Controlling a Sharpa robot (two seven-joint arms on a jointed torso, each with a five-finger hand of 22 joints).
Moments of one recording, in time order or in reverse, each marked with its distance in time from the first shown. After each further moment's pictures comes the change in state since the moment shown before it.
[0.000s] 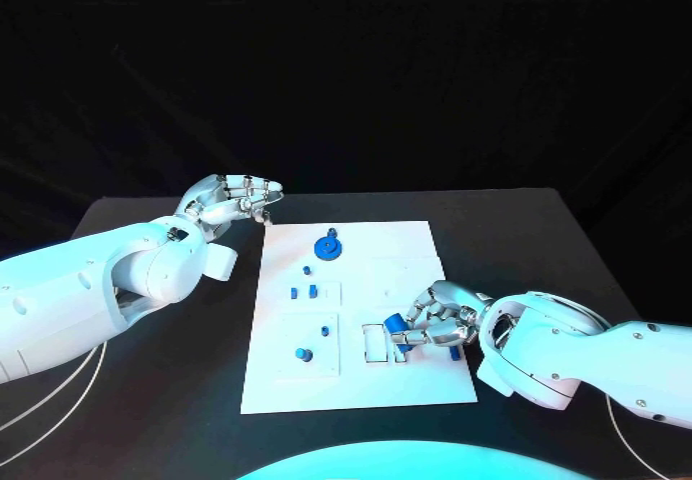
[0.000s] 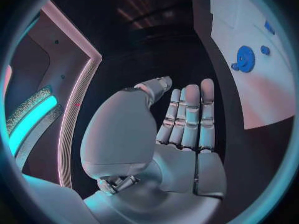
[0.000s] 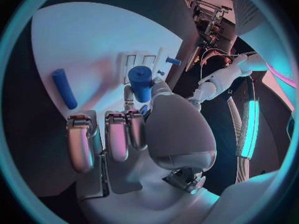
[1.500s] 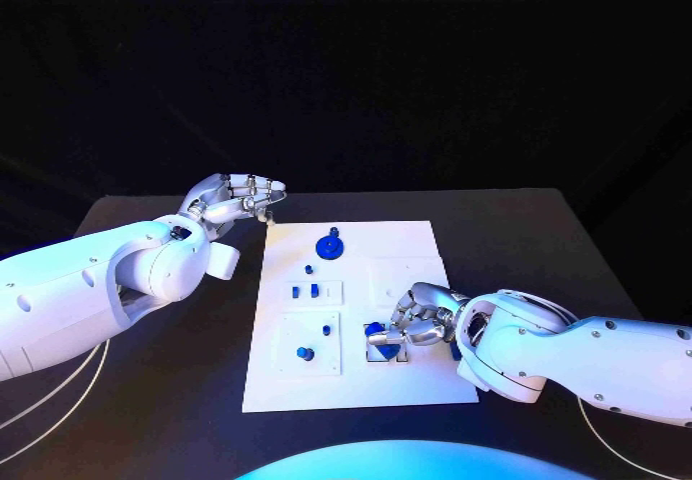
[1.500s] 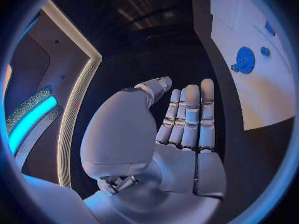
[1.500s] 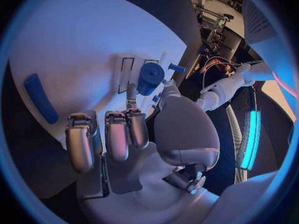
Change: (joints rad) left arm 0.000 0.000 0.000 0.001 -0.001 0.004 -0.004; left_hand 0.000 0.000 0.000 0.000 0.000 0.000 0.000 0.000 0.000 -0.007 0.000 0.000 0.000 0.000 0.000 0.004 0.000 0.000 0.000 0.000 0.000 -0.001; right arm -0.010 0.104 0.000 -0.073 -0.070 0.022 -0.033; right_hand -0.190 -0.081 -0.090 0.003 -0.254 0.031 -0.020 0.005 0.035 0.000 0.000 -0.035 0.000 0.000 0.000 0.000 0.000 0.000 0.000 0.000 0.000 -0.001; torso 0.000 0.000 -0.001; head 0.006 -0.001
